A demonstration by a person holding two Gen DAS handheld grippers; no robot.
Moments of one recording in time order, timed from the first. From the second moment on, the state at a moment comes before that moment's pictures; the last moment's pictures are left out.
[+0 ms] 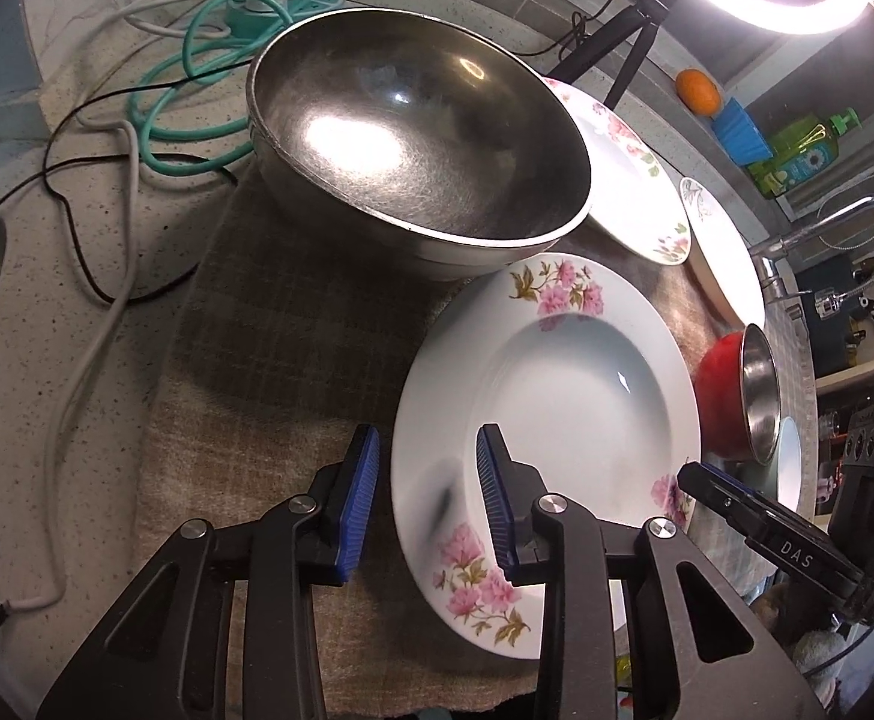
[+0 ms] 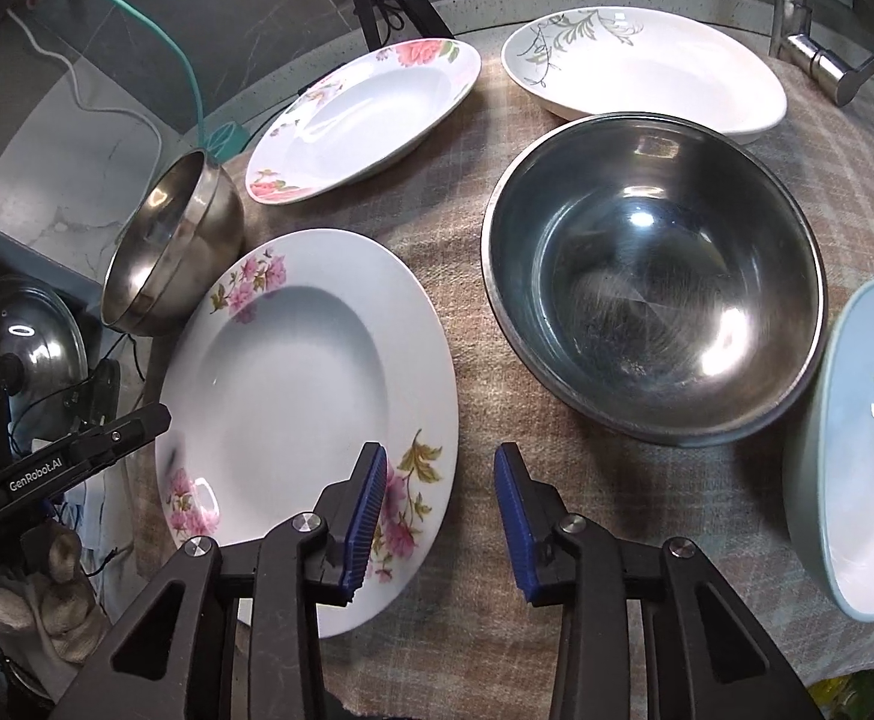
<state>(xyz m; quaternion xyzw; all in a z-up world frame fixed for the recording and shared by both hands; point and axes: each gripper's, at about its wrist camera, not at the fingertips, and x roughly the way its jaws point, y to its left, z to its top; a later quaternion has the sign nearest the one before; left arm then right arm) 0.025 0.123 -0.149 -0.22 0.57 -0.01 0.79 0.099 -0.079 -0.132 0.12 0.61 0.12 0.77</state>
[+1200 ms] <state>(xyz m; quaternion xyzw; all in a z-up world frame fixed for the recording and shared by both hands) 0.030 0.117 -0.157 -0.21 0.58 -0.01 0.79 0.109 -0.068 -0.140 0.12 0.63 0.13 0.76</state>
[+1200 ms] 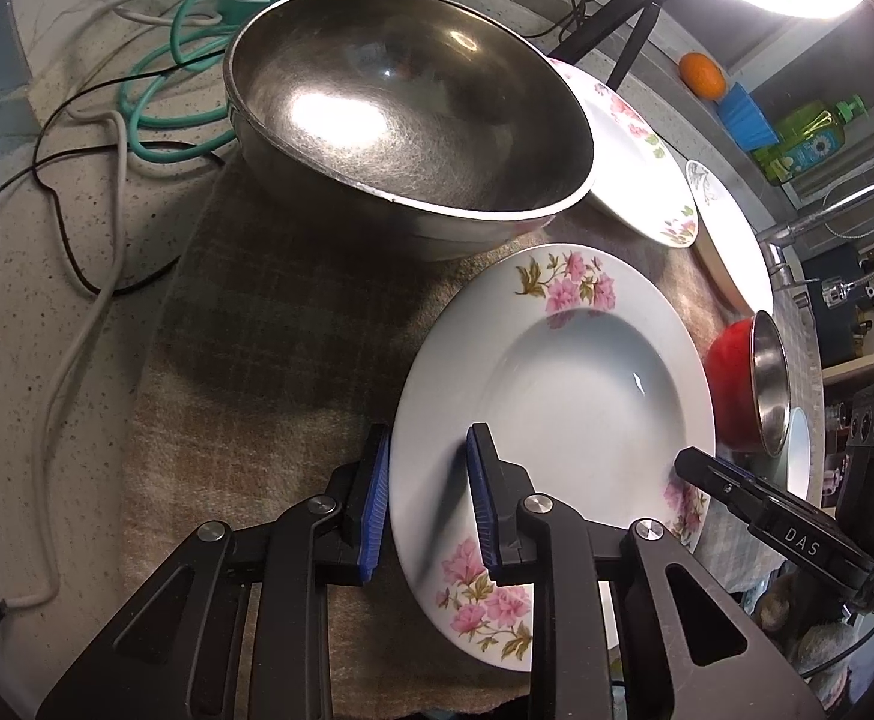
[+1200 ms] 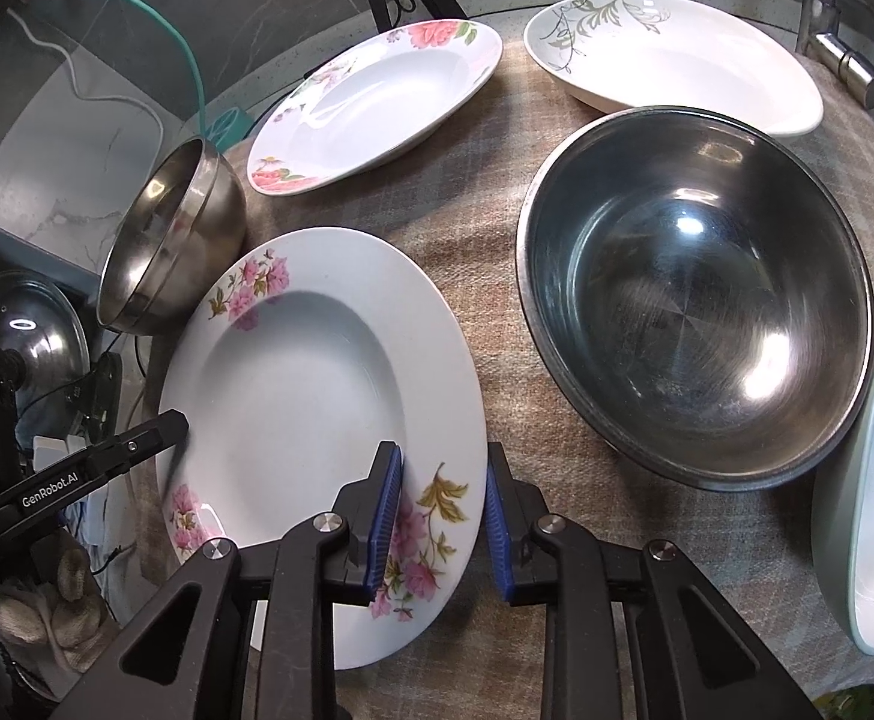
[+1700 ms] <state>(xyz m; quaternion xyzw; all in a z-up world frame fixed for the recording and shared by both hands) 0.025 0.106 -0.158 -0.20 0.59 -0.03 0.78 0.098 -0.078 -0.137 0.12 0.63 0.12 0.76</state>
